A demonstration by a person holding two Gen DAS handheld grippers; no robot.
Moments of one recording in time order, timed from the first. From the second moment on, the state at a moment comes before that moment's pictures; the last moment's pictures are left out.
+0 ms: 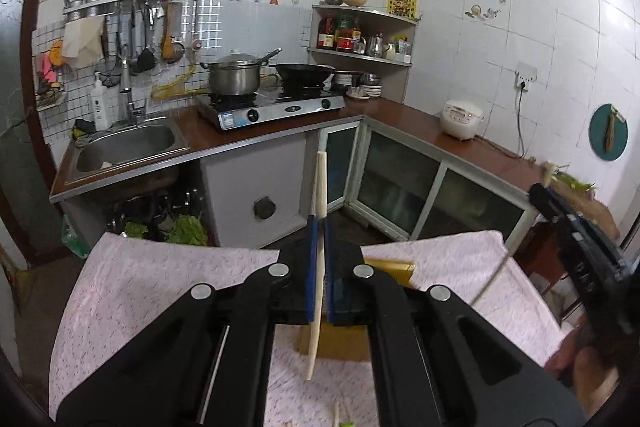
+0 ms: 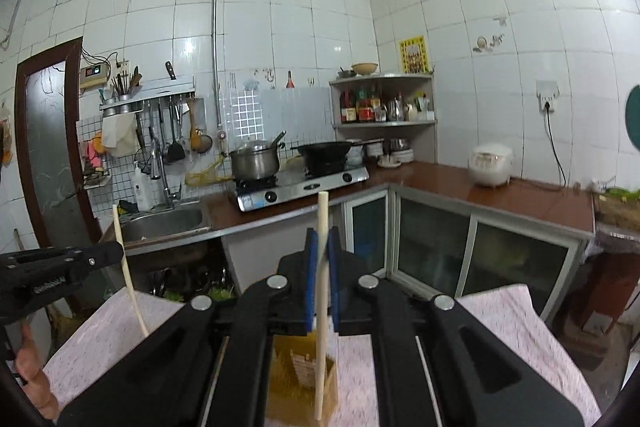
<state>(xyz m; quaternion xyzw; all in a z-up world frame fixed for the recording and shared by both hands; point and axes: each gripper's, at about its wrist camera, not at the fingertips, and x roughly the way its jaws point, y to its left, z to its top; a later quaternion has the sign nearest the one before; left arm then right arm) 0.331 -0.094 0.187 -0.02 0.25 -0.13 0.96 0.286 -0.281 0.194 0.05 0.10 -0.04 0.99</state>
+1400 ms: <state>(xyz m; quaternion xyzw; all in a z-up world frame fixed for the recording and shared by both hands) 0.472 -0.012 0.006 -0.07 0.45 -0.01 0.89 0.346 -0.286 0.116 0.07 0.14 -0.01 0.99</state>
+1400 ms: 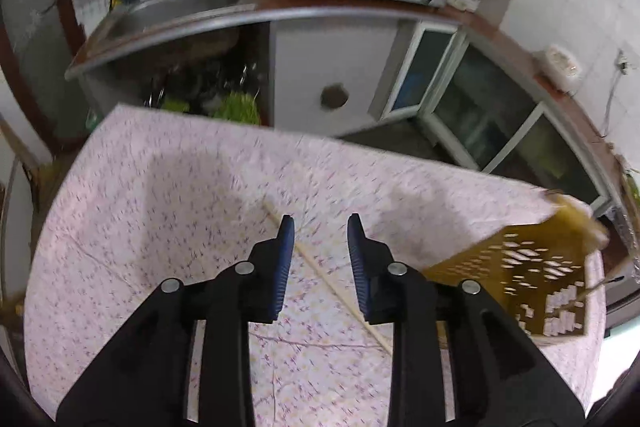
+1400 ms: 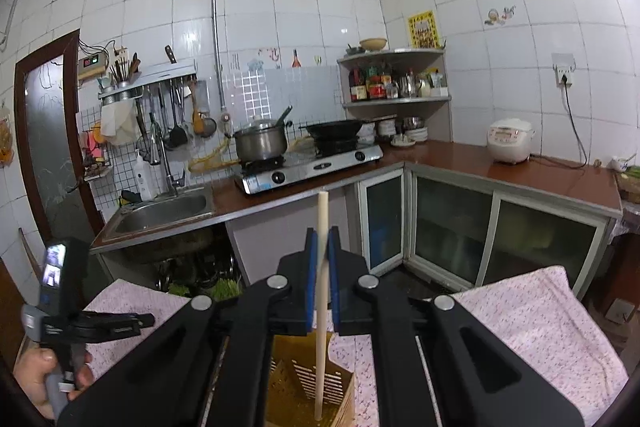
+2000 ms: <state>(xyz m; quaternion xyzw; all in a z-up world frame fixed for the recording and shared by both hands) 0.548 0.011 -0.095 -0.09 0.56 0.06 0.82 0.377 -0.282 0.069 0.06 0.18 0.02 0.98</state>
